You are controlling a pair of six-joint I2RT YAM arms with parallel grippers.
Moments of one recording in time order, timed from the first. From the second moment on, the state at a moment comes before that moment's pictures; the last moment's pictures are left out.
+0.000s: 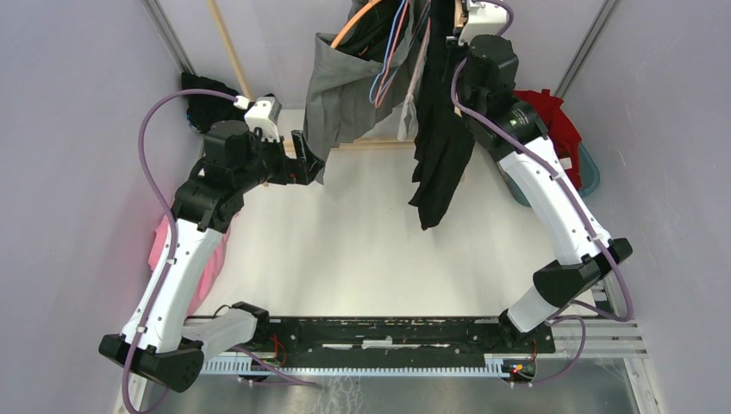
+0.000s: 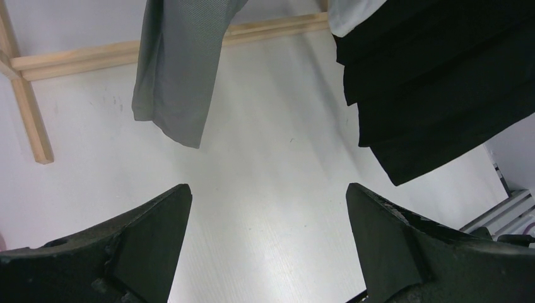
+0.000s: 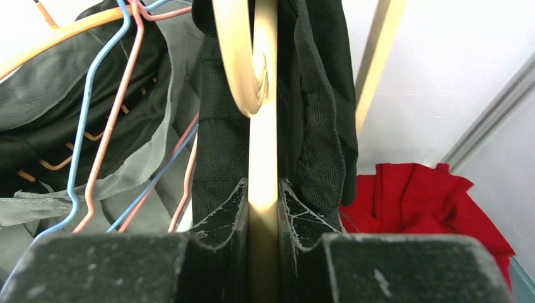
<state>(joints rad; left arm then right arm) -0.32 1.08 1.36 -0.71 0.19 -0.24 0.53 1.60 1.98 -0.39 0.55 0.03</state>
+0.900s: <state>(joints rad) -0.32 1.08 1.36 -0.70 0.19 -0.24 0.28 1.65 2.00 -0.35 0.20 0.18</state>
